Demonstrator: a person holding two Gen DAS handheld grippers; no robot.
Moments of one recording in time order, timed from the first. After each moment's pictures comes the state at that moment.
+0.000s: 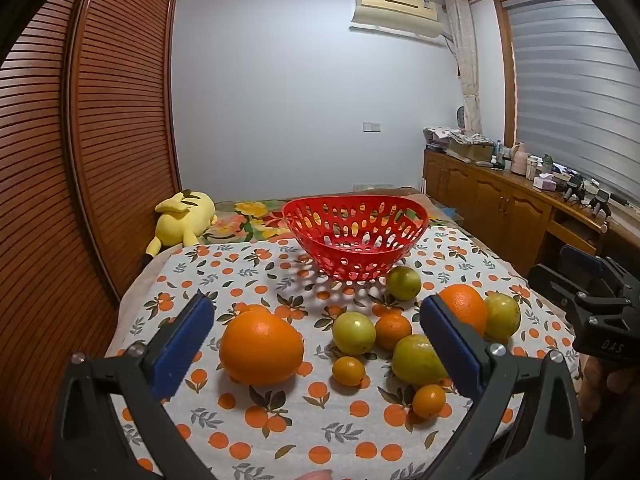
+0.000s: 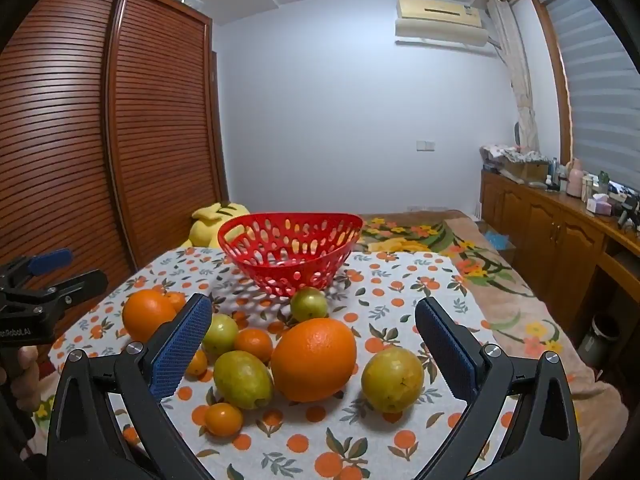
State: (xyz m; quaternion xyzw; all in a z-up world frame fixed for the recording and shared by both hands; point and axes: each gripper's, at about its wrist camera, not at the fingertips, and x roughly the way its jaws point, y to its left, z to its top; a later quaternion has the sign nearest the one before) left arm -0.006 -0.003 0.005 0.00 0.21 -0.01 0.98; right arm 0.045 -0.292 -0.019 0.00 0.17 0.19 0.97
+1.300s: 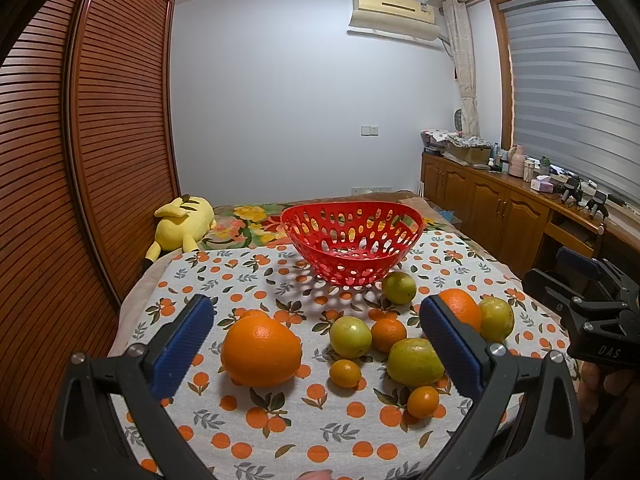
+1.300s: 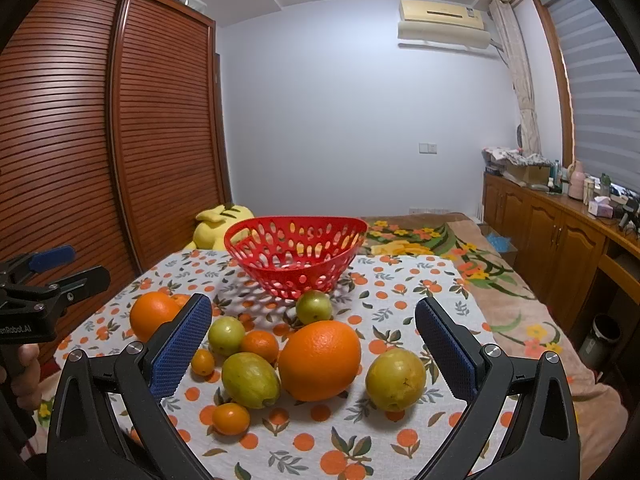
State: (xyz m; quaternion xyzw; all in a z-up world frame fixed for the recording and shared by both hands) left arm -0.011 -0.003 0.009 0.00 0.21 -0.01 0.98; right arm 0.039 -0.288 -0.012 0.00 0.17 0.19 0.97
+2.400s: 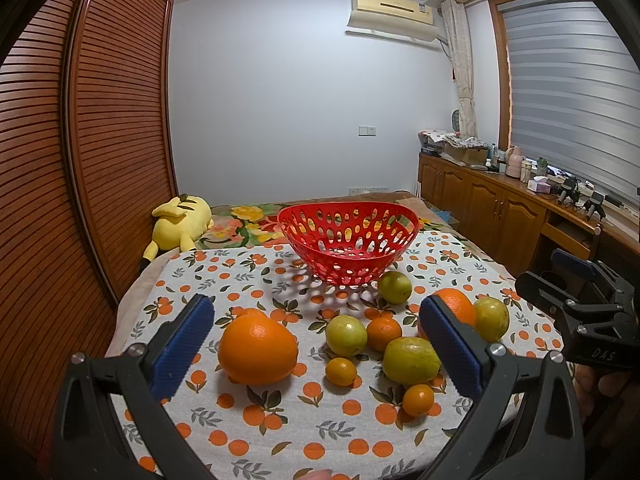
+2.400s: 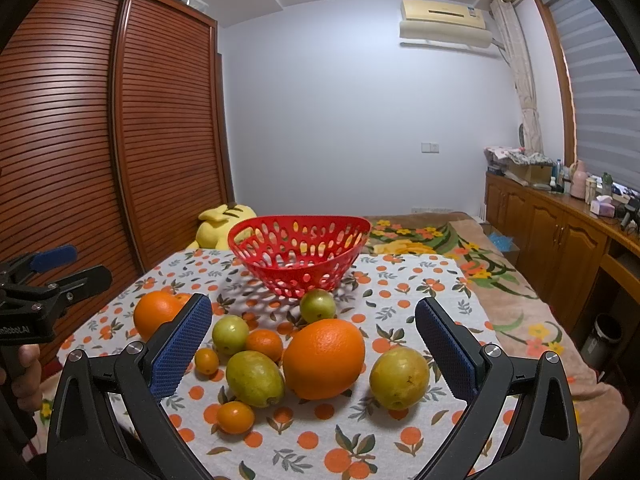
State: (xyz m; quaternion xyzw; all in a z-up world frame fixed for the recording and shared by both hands) left arm -0.011 -0.006 0.013 0.00 0.21 -0.01 0.98; right arm 0.038 -0.285 -0.010 0.00 0.17 0.19 0.97
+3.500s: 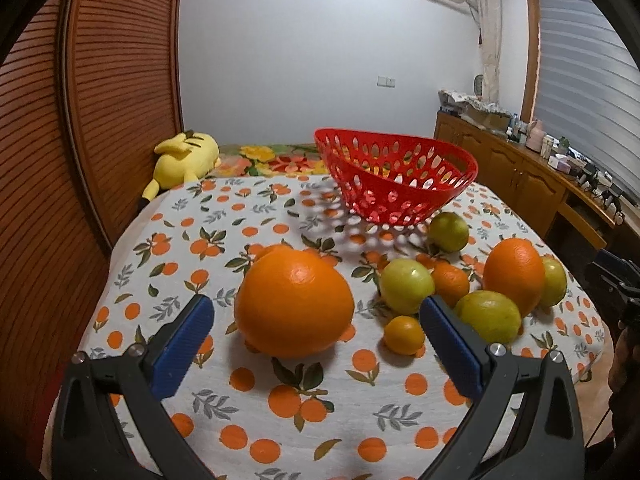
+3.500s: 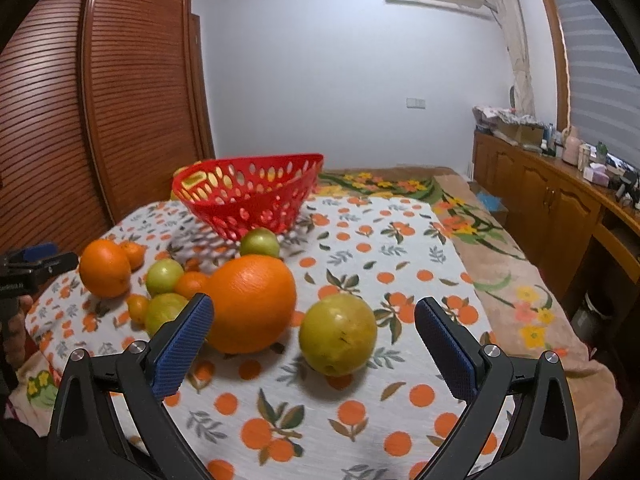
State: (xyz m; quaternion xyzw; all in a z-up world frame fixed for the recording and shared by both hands) left arm 0.047 0.045 -0.063 -0.04 0.31 0.00 0.95; right arm 0.083 -0.338 -0.066 -0.01 0.26 0.17 0.95
